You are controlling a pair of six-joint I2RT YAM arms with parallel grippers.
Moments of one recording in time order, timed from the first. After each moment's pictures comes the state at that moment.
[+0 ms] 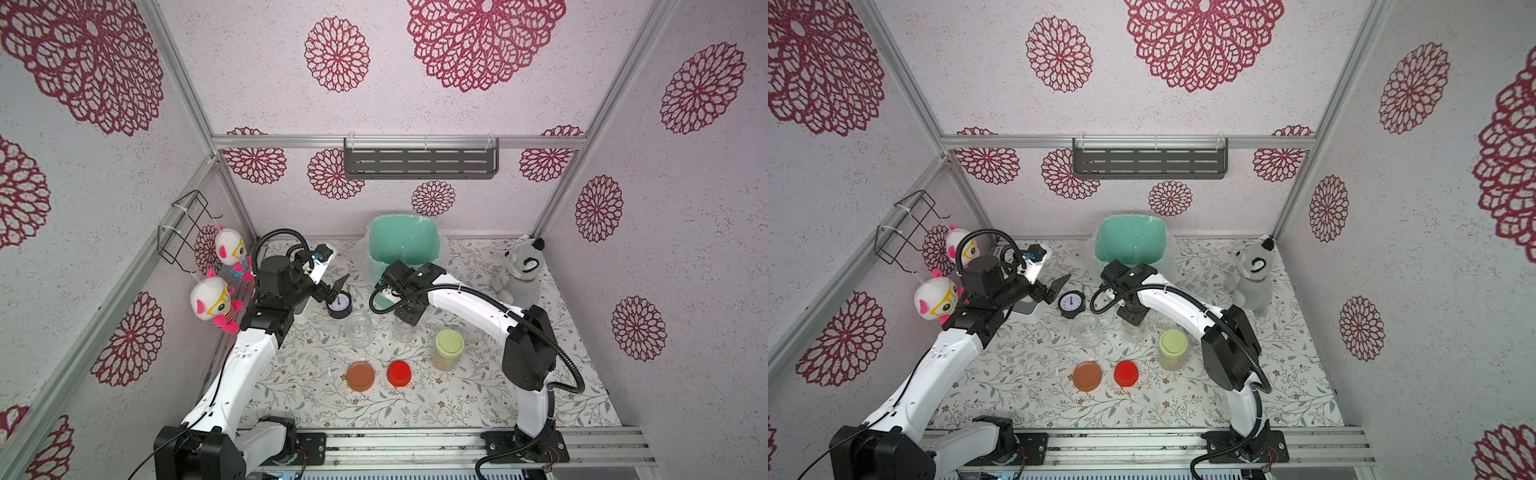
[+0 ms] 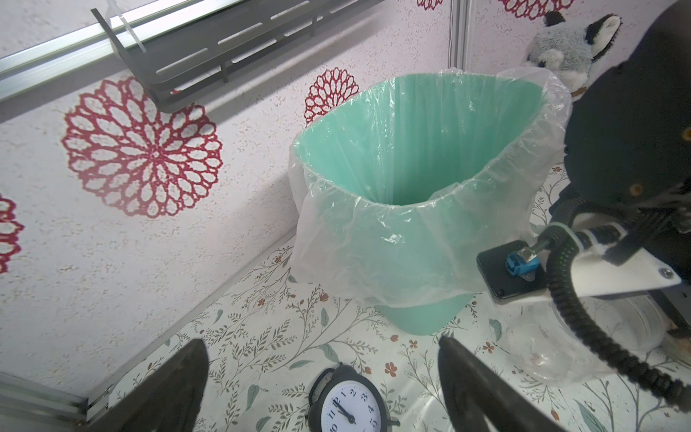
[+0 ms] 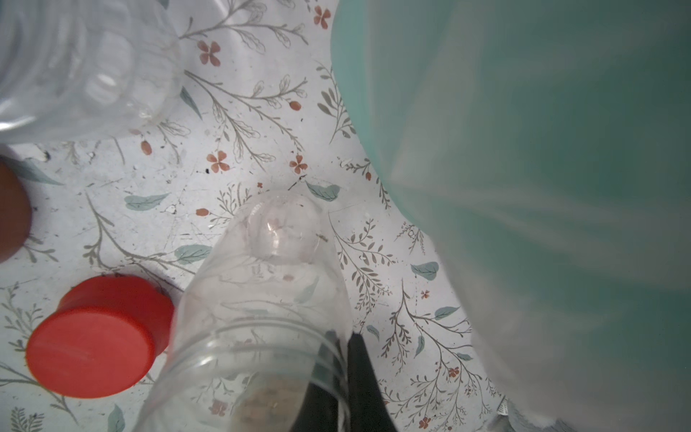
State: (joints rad) left arm -0.12 1.16 0.93 -0.07 0.41 0.44; right arm 0.83 1.96 1.77 -1.12 0.24 -0.21
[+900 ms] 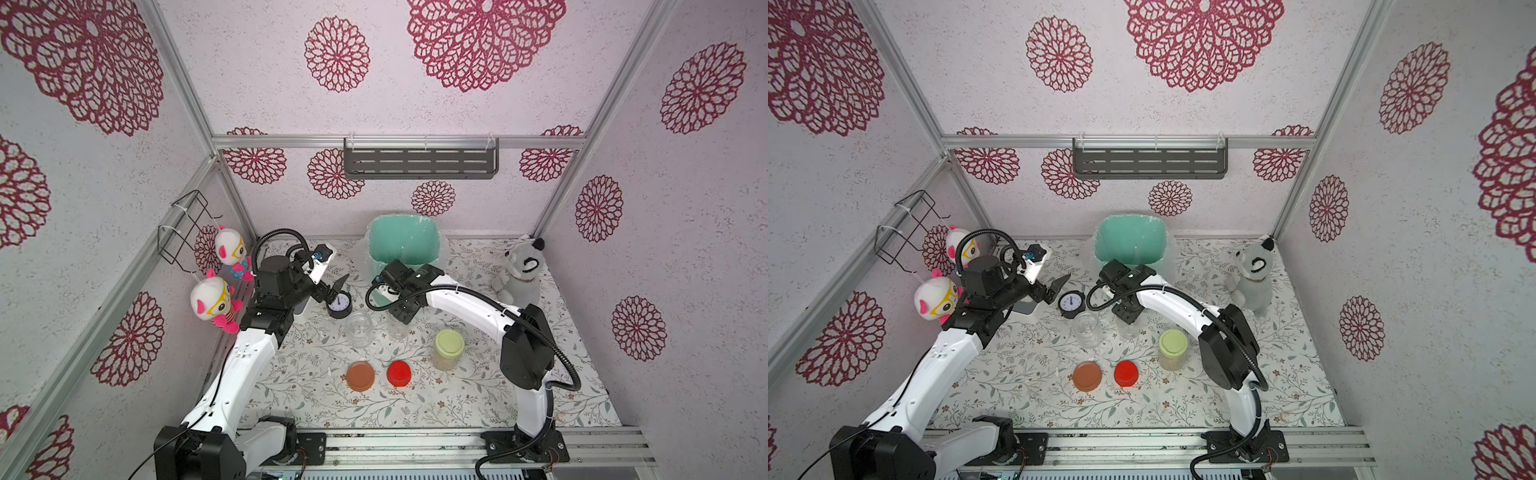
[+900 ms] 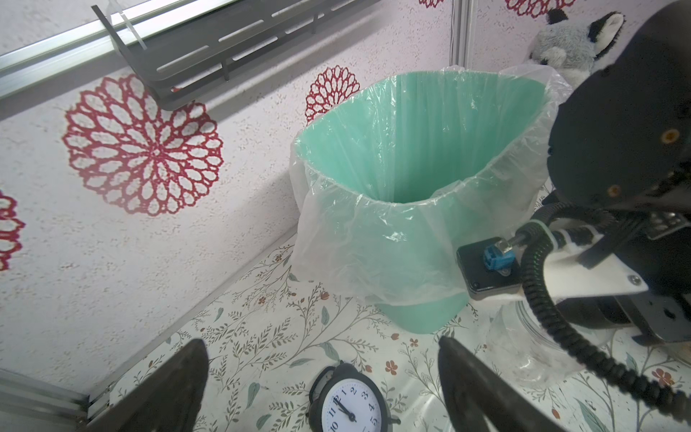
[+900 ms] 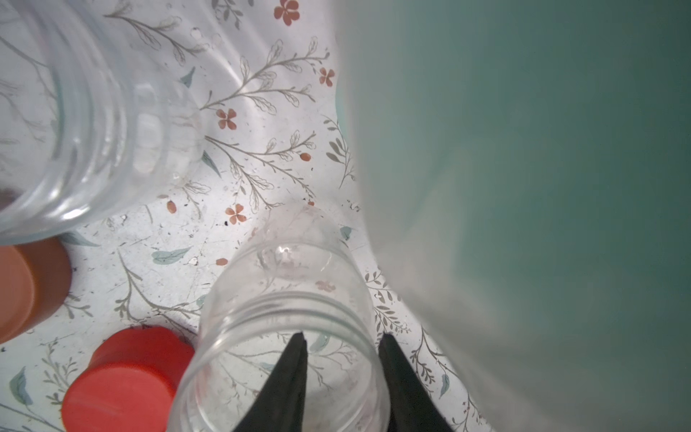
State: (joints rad) left arm -0.12 1.16 0.93 -0.07 0.41 0.44; right arm 0.84 1.96 1.74 -1.02 0.18 -0.16
